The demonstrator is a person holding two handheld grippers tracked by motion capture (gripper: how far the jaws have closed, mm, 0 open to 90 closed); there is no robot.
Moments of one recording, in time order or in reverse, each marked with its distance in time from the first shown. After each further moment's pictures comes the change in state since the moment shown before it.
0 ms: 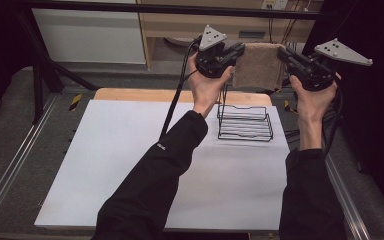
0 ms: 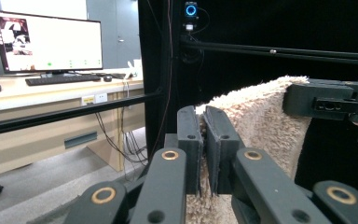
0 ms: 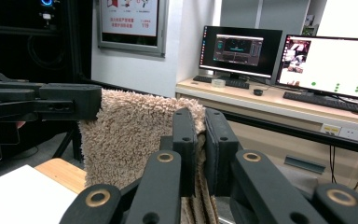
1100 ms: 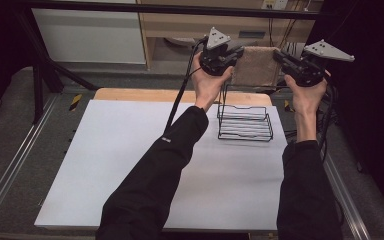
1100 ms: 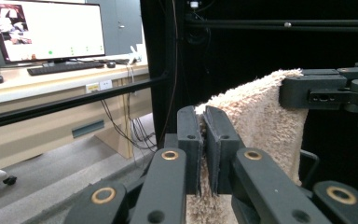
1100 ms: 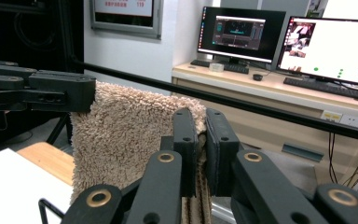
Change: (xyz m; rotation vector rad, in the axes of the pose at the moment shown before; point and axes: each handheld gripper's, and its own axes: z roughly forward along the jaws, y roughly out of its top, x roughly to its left) left arm 0.020 -0.024 0.031 0.072 0.004 0.046; right arm -0.027 -0.030 0.034 0.065 0.006 -0.011
